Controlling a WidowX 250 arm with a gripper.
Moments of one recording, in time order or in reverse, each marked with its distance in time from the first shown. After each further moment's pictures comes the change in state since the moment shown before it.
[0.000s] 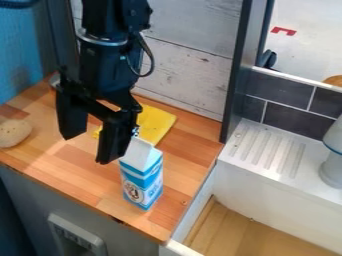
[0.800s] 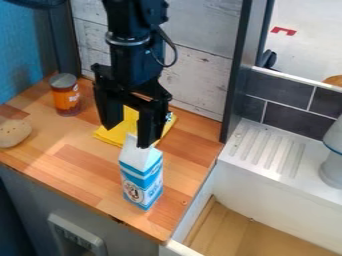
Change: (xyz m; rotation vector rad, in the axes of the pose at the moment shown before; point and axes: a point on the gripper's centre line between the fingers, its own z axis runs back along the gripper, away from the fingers) arm 0.052 -0.001 -0.003 -0.070 -0.186 0.031
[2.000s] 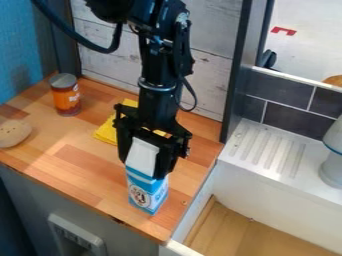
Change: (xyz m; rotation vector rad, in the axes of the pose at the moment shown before) arm 0.011 -0.013 -0.054 0.035 0.168 0.085
